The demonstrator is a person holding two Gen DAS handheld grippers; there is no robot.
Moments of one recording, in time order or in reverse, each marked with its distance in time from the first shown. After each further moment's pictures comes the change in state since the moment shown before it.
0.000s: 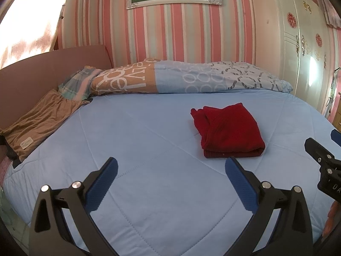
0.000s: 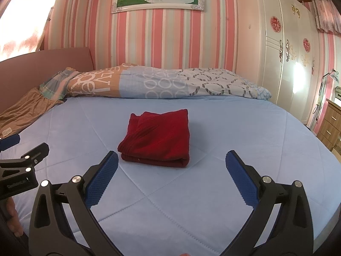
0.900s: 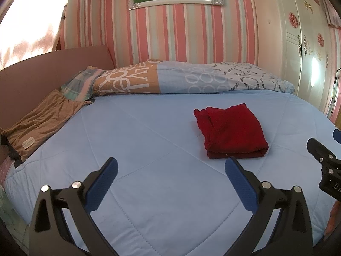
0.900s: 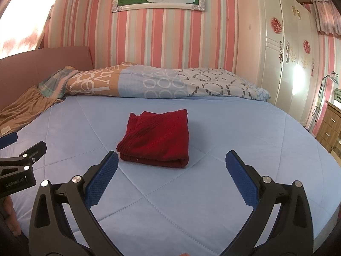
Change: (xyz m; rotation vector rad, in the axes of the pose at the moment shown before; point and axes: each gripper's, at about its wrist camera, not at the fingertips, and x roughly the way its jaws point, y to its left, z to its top) left arm 0.003 0.000 0.001 0.000 -0.004 0.017; right arm 0.004 0.001 -0.001 -0.010 0.001 -0.009
